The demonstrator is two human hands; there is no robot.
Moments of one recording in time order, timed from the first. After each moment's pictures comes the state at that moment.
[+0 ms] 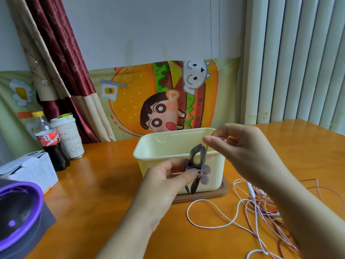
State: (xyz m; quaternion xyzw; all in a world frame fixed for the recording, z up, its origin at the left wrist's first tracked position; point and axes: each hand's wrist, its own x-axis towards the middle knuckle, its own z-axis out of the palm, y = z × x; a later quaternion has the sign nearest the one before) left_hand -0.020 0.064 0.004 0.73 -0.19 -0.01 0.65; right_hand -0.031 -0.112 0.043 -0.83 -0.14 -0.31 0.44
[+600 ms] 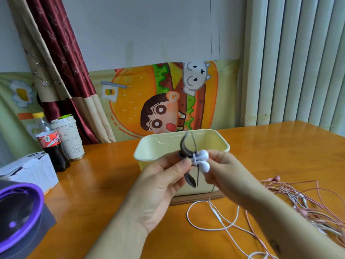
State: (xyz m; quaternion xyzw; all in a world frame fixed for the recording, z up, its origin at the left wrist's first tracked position) left_hand -0.016 0.067 0.012 0.54 -0.16 -0.12 0.82; right_hand -0.005 -0.097 -0.002 -0.72 -0.14 -0.07 0.68
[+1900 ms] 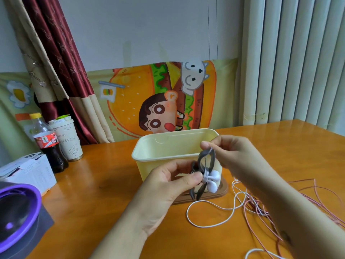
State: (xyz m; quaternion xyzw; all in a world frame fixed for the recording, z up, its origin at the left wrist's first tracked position) left_hand -0.017 0.065 0.004 0.64 -0.23 -0.10 0.72; right_hand -0.014 -0.114 0.026 -0.78 -0.11 -0.19 0.58
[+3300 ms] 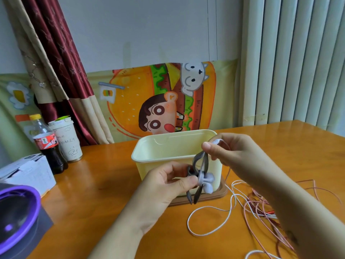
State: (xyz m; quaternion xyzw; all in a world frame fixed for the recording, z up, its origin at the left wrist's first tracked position) left_hand -0.009 0.071 -0.003 0.70 -0.23 -0.07 0.67; right_hand -0.020 -0.122 0.033 -0.80 -0.16 -0.19 0.55
